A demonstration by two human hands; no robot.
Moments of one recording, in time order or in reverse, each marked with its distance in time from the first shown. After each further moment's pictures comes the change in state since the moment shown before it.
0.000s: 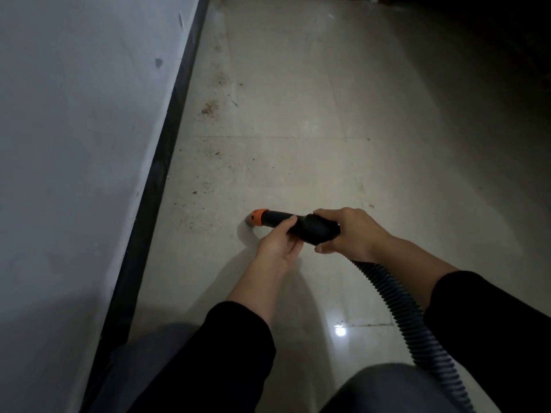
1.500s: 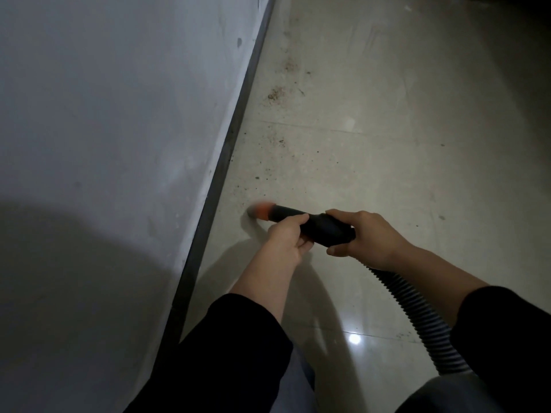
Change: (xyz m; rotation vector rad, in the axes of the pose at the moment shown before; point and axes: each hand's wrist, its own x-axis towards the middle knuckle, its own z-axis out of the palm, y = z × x) left_hand -0.004 0.077 -0.091 0.069 0.175 0.024; right_hand 0.046 -0.084 0.065 0.003 -0.036 -0.168
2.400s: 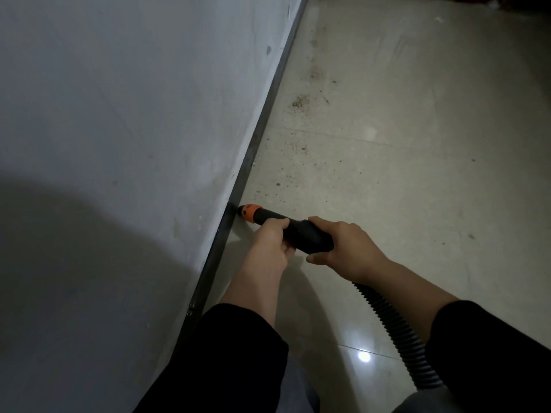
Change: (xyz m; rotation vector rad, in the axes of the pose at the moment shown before) left_hand 0.007 0.029 -0.042 -0.110 0.126 0.041; right_hand 0.031 -0.042 0.039 -0.005 -0.001 -0.077
